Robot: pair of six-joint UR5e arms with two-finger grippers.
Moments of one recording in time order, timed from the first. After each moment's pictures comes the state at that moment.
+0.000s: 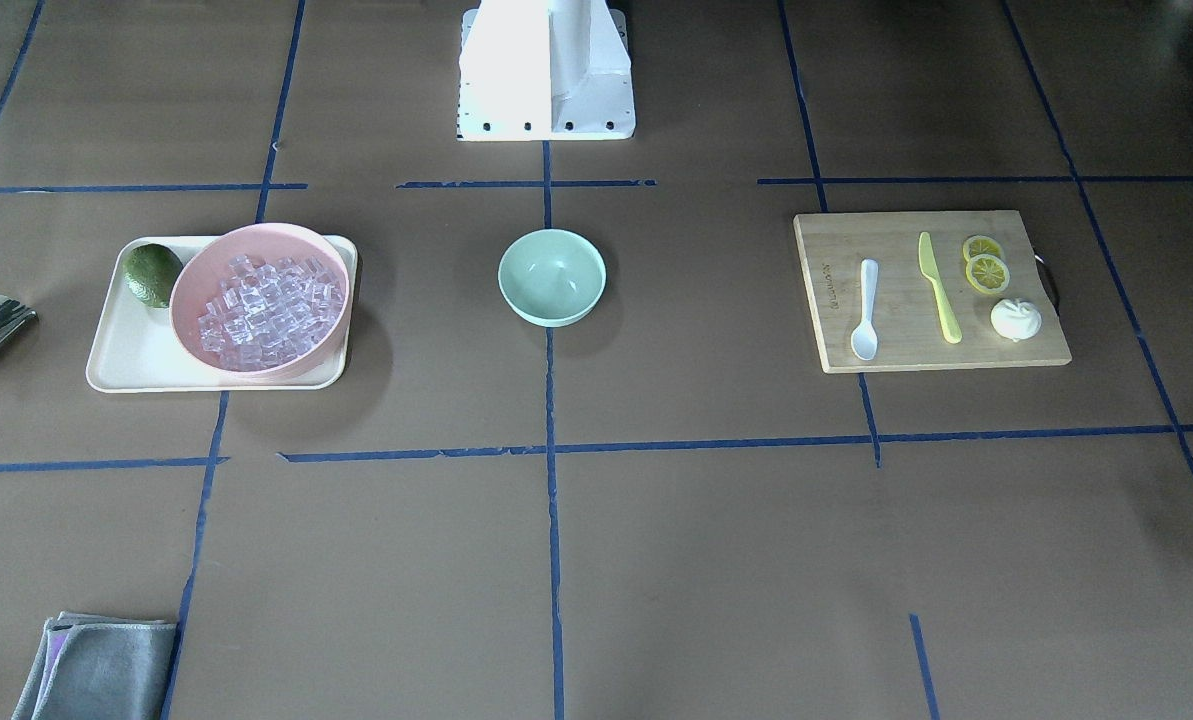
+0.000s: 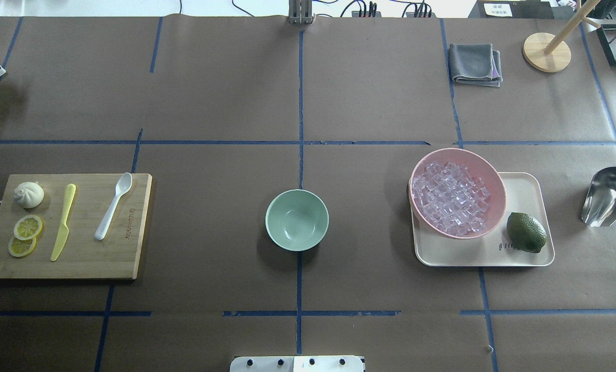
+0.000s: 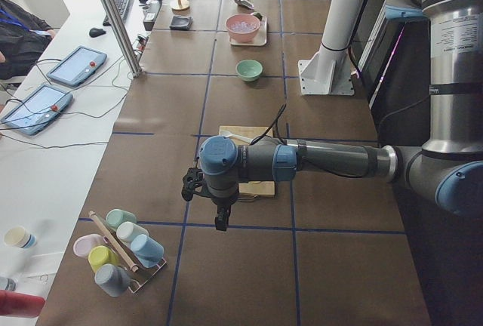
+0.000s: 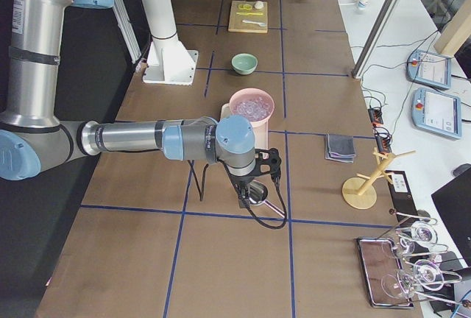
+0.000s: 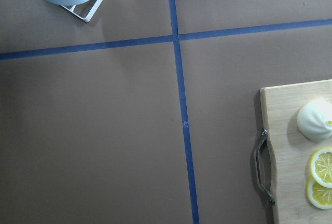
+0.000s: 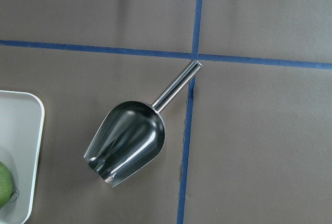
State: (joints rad) left arm -1.60 -1.45 -1.76 -1.47 -2.38 0.15; right arm 1.64 -1.77 1.88 -1.61 2.40 -0.08
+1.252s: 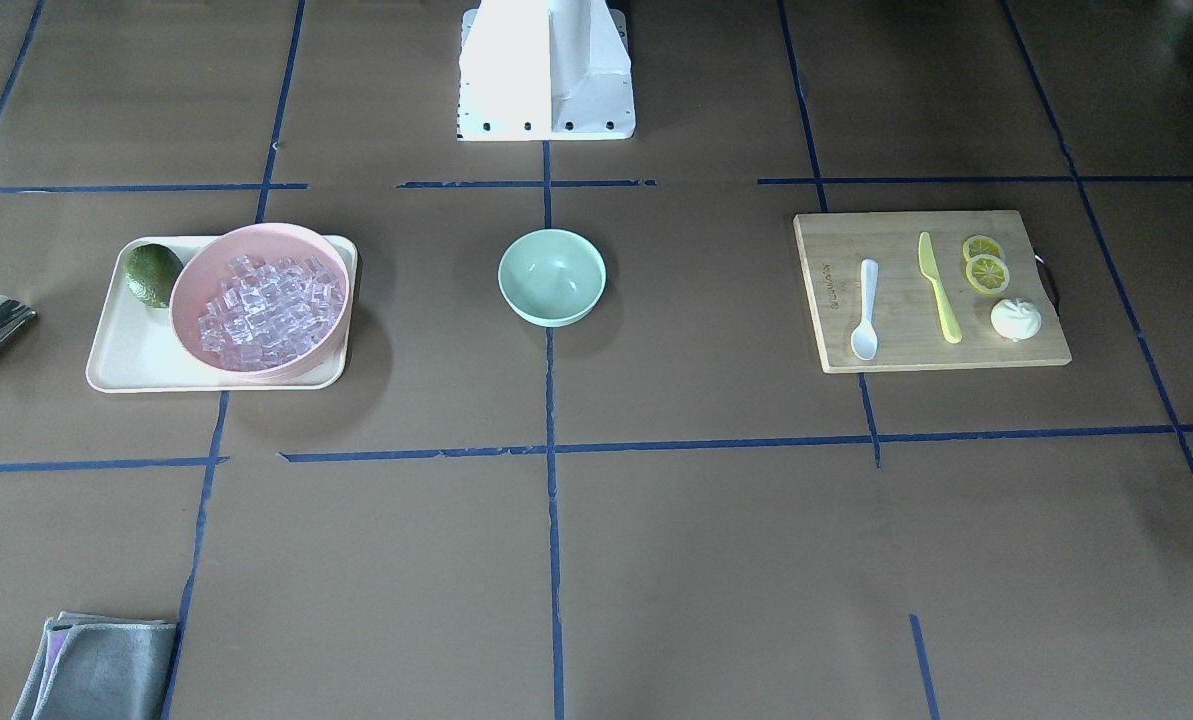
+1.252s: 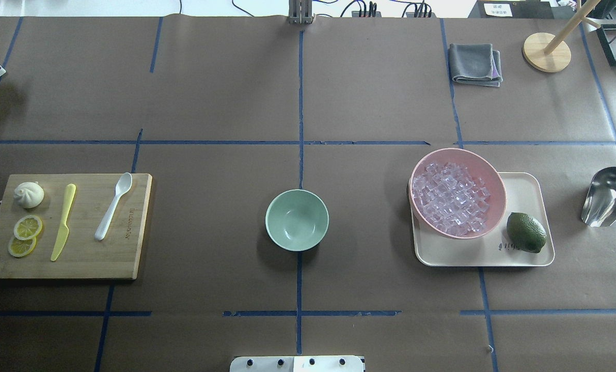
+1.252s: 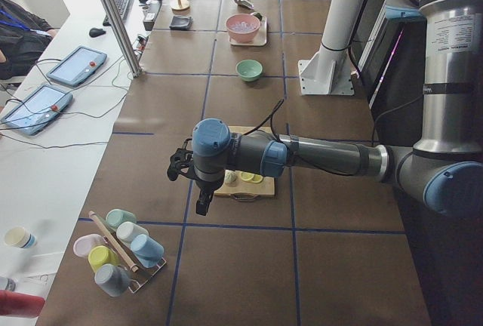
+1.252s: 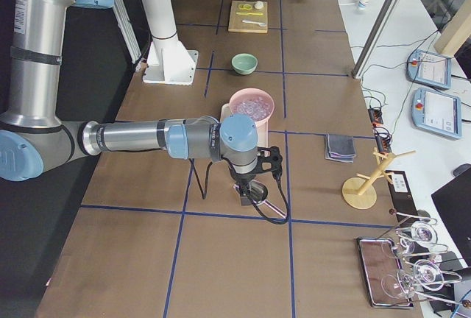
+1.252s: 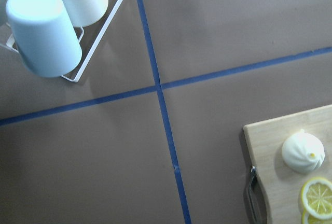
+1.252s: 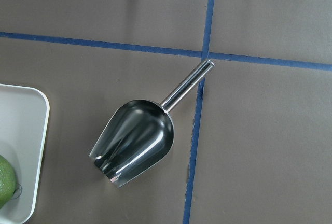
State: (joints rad) left arm -1.58 -1.51 -1.76 -1.65 -2.38 0.06; right arm 1.60 -1.76 1.88 -1.61 2.39 -0.08
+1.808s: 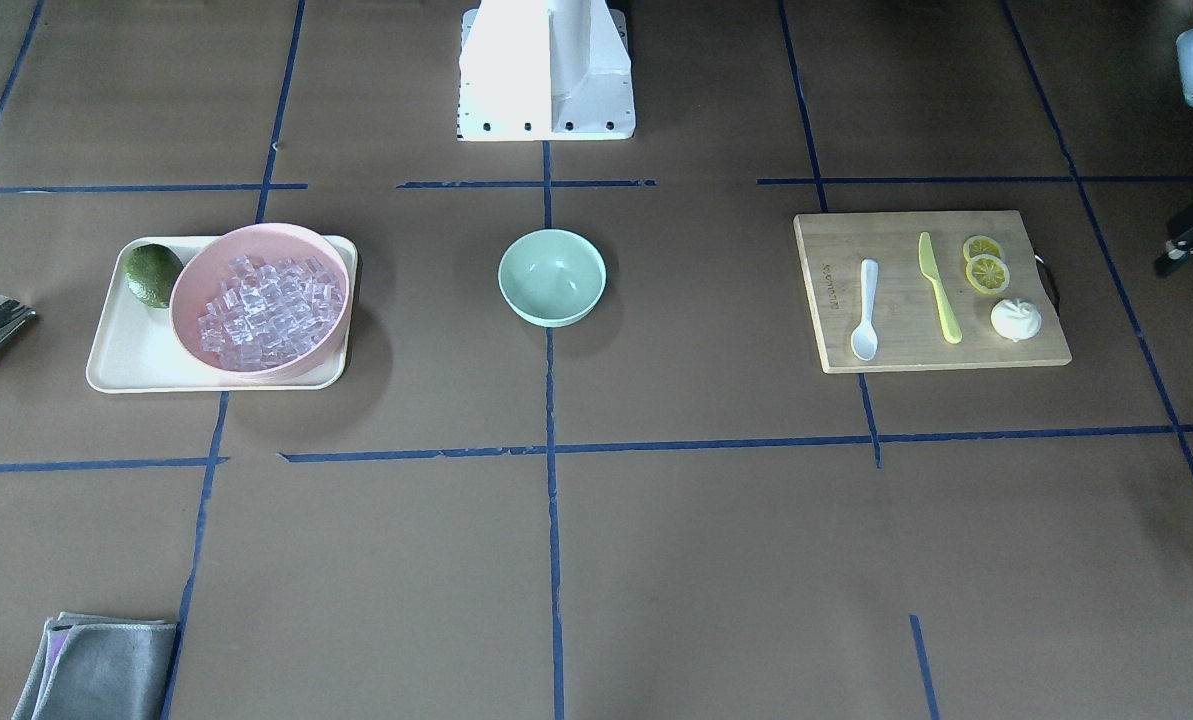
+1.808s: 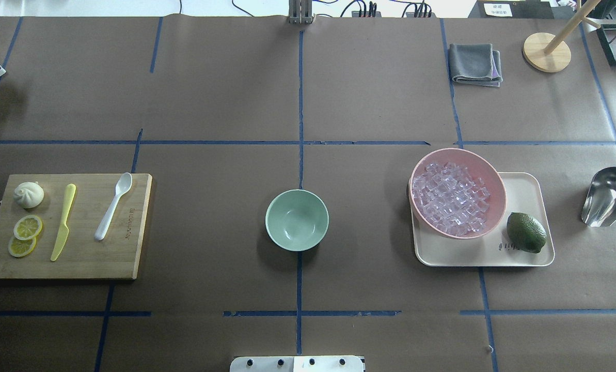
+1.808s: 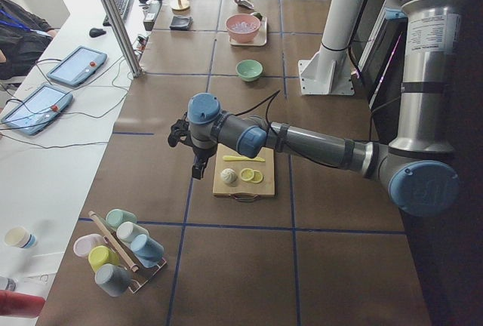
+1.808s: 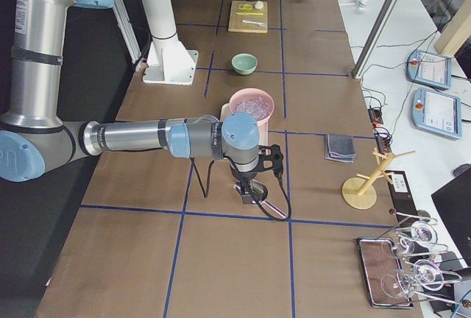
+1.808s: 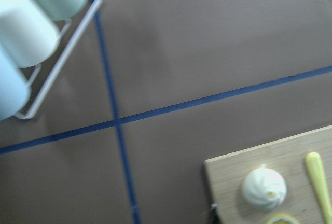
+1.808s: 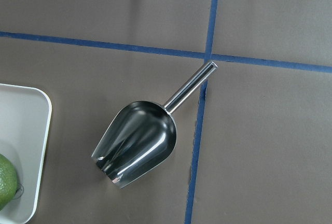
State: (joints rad) left arm -1.31 -1.59 -1.78 -1.82 -2.38 -0.26; right arm 1.60 -1.76 1.88 -1.61 2.39 -0.07
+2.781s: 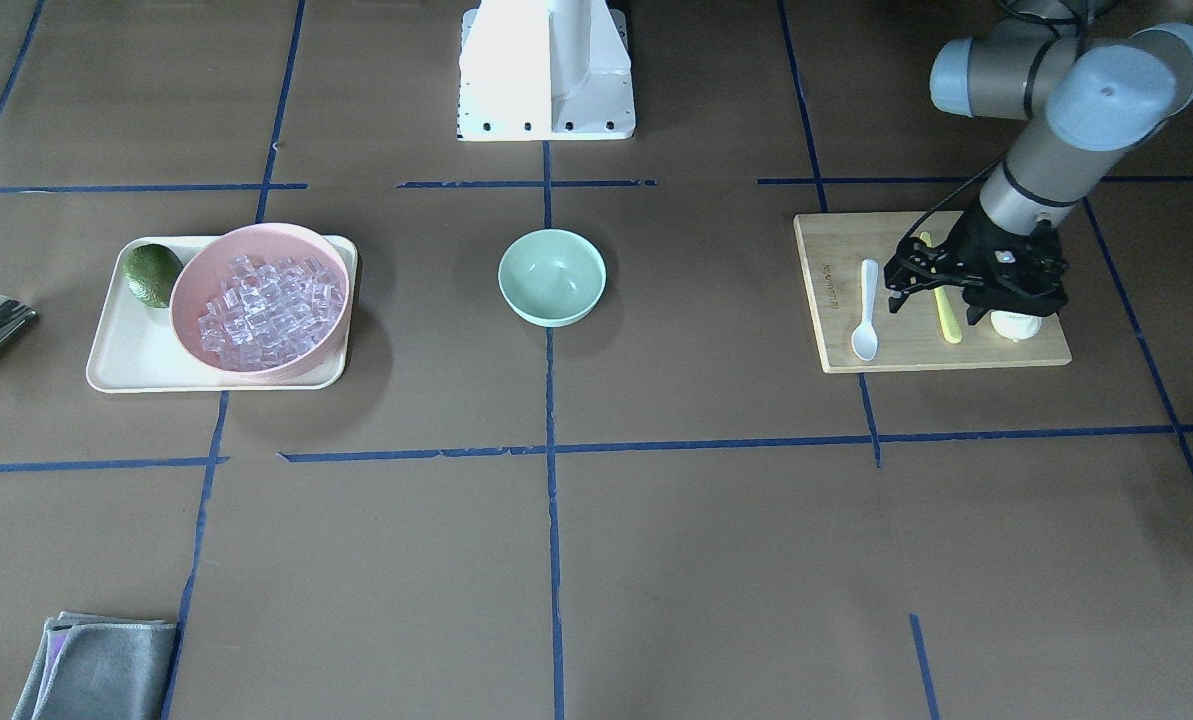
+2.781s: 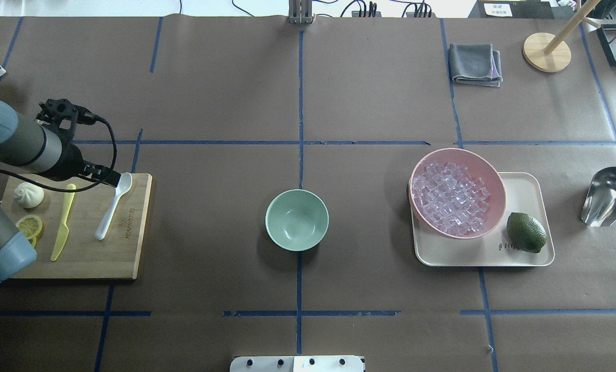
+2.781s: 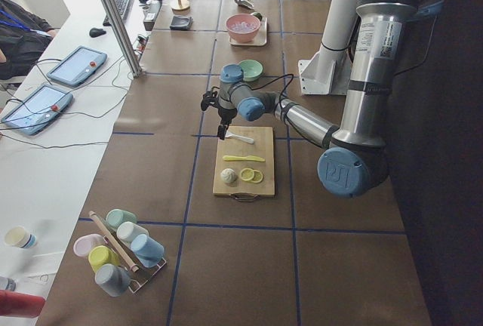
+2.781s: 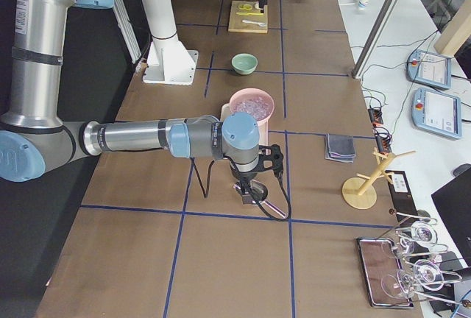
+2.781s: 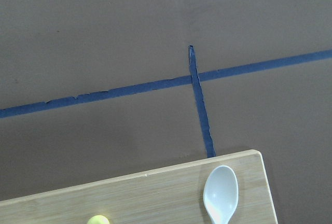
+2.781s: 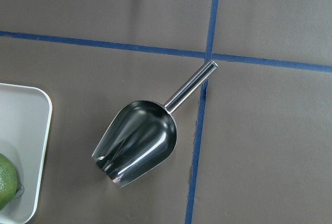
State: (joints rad) left arm -0.78 -1.70 -1.82 -1.90 -1.97 -0.74; right arm 1.60 -1.76 1.88 -1.61 2.40 -0.08
